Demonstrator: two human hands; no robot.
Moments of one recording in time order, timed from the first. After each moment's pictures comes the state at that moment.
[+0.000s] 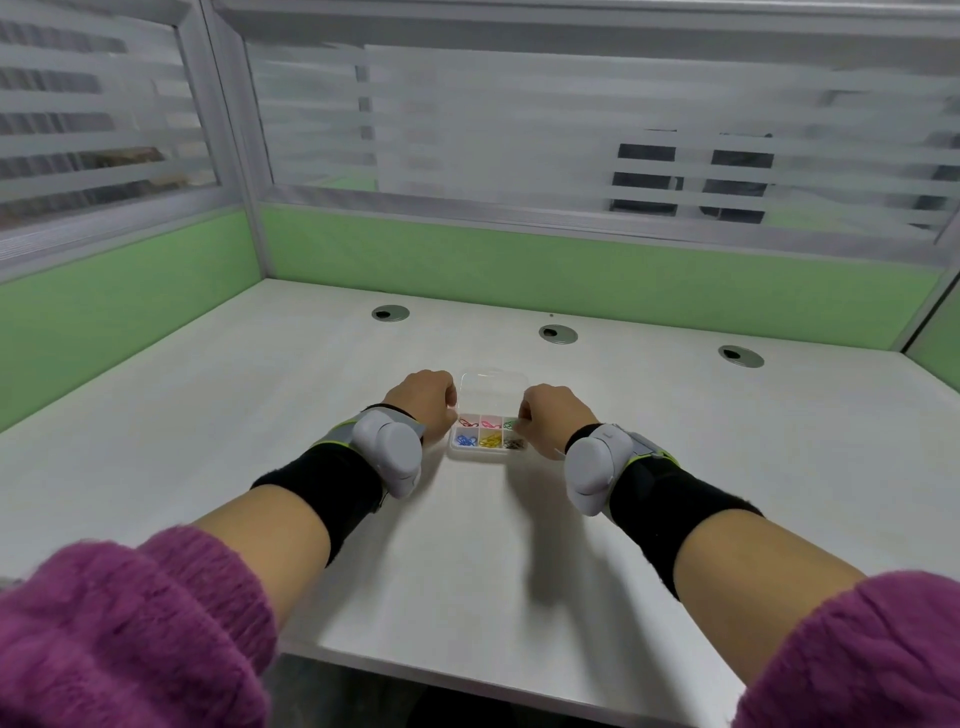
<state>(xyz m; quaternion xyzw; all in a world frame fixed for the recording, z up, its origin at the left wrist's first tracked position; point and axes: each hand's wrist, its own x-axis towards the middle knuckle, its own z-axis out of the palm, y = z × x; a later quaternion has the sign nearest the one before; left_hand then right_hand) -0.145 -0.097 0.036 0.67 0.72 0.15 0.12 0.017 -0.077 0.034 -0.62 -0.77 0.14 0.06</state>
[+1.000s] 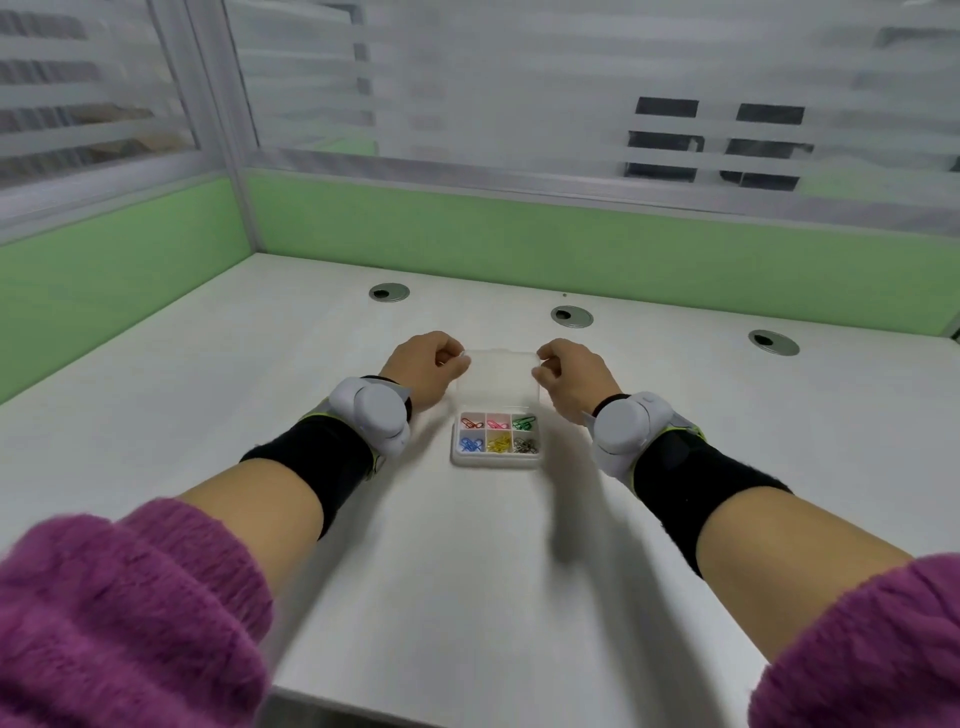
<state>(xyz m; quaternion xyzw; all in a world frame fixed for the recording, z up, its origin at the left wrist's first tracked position) -0.160 -0.048 0.029 0.63 0.68 0.29 0.22 0.026 -0.027 0.032 -0.61 -0.73 0.22 0.21</state>
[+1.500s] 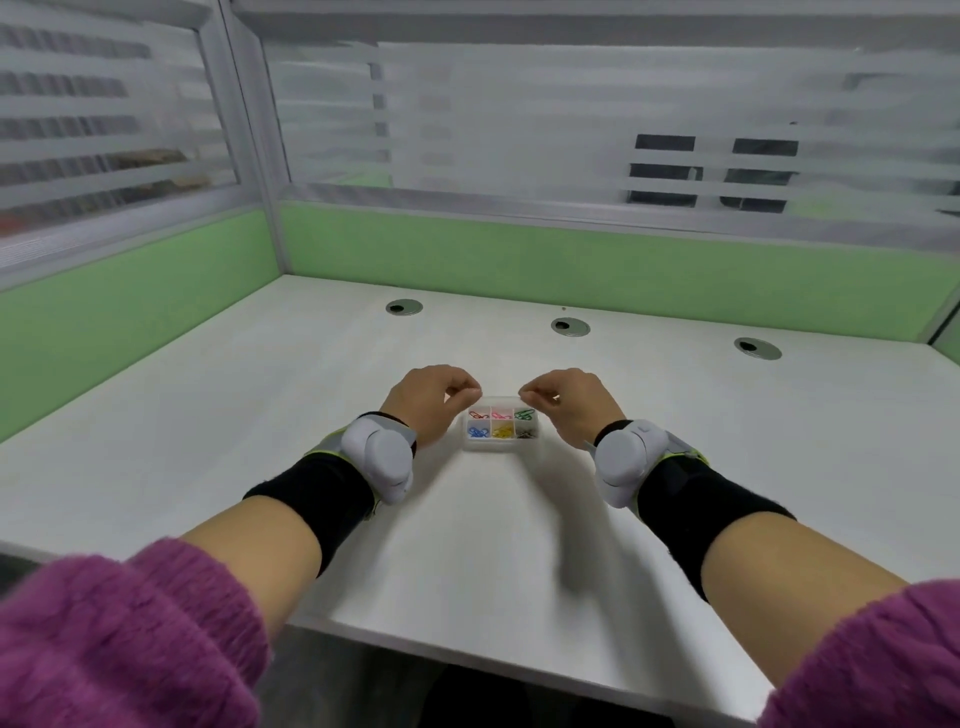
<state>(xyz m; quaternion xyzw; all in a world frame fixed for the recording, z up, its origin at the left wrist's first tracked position) -0.152 -0.117 0.030 0.69 0.65 0.27 0.16 0.035 -0.089 0.037 -0.54 -0.78 0.21 0.22</state>
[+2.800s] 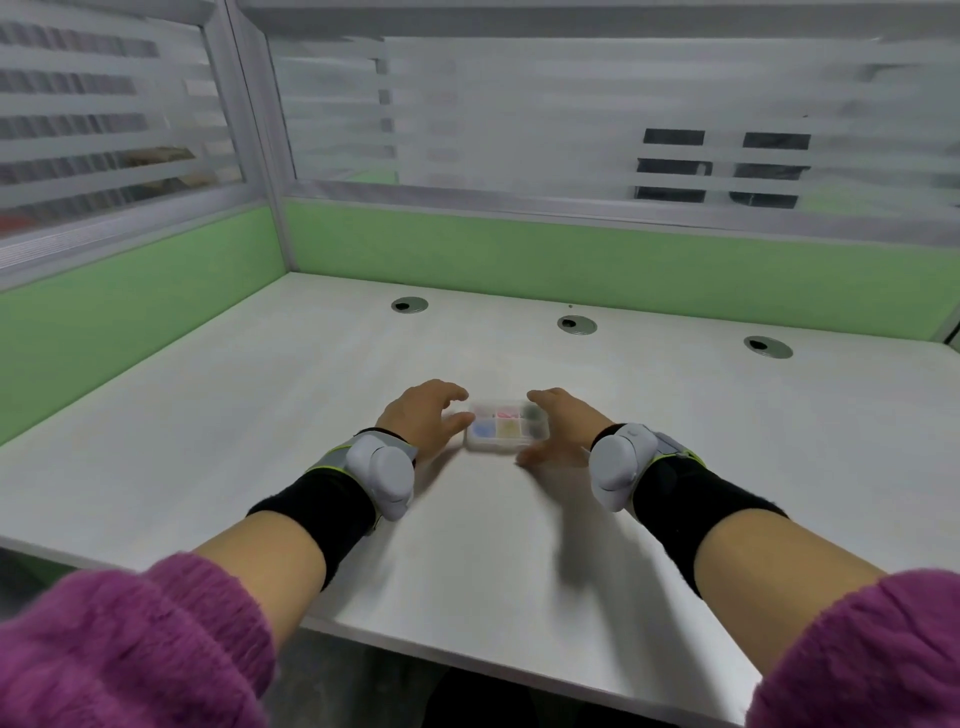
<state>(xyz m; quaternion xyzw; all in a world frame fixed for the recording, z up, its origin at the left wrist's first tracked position) -0.160 -0.120 0.011 0.67 0.69 0.21 0.15 0.029 -0.081 0.018 -0.55 -0.81 0.19 0.03</state>
